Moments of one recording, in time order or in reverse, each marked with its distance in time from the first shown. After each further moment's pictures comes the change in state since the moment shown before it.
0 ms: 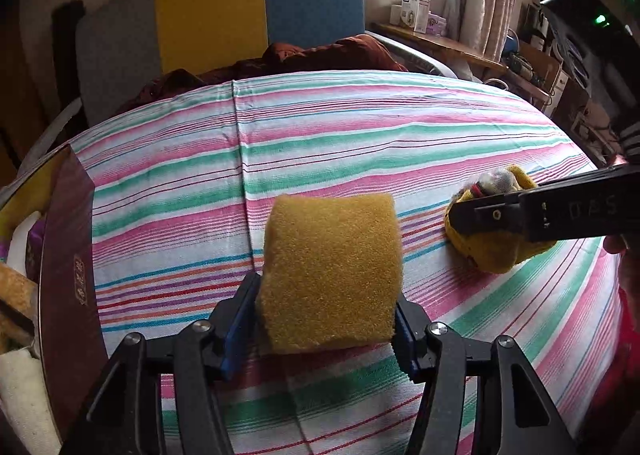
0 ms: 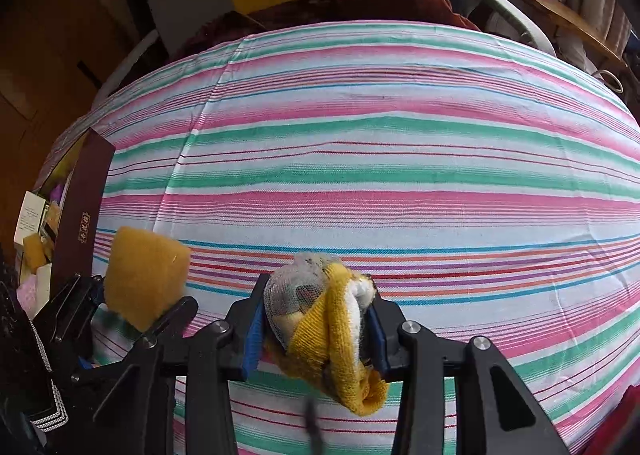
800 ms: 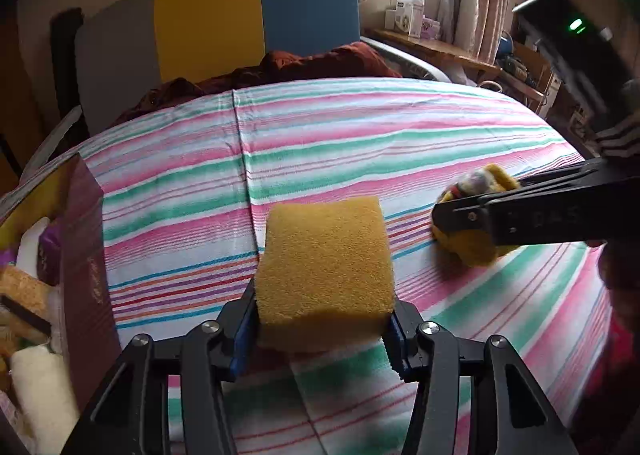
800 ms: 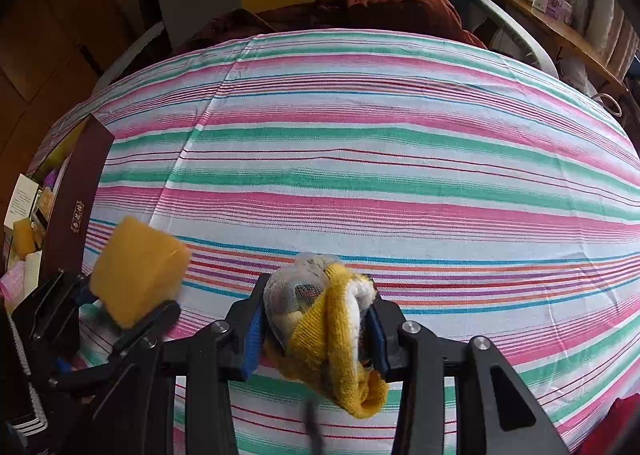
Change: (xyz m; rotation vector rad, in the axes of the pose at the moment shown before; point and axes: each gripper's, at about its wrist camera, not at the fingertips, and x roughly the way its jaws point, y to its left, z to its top) left arm -0.022 0.000 0.005 0.016 -0.026 -0.014; right arm -0.003 0.009 0.002 -0.062 -0.026 -0.041
